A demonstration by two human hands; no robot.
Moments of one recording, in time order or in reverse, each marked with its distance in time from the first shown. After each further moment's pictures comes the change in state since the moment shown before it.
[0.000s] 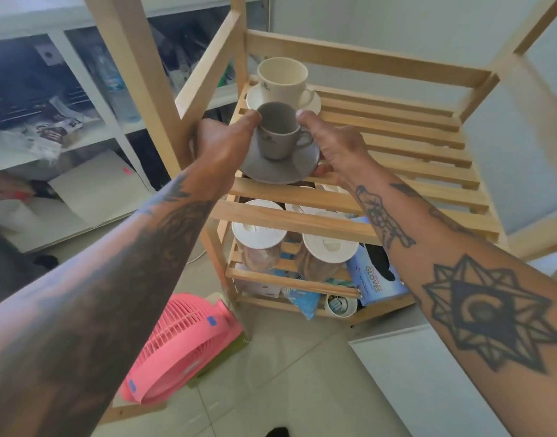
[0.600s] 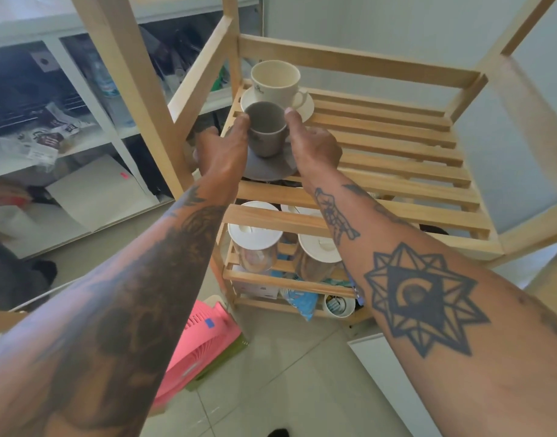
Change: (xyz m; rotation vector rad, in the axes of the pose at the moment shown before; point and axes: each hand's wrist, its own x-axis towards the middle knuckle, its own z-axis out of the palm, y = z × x) left_hand 0.013 -0.019 0.020 -0.030 0.121 0.051; right_hand 0.002 0.010 0.035 -0.028 0.174 -0.073
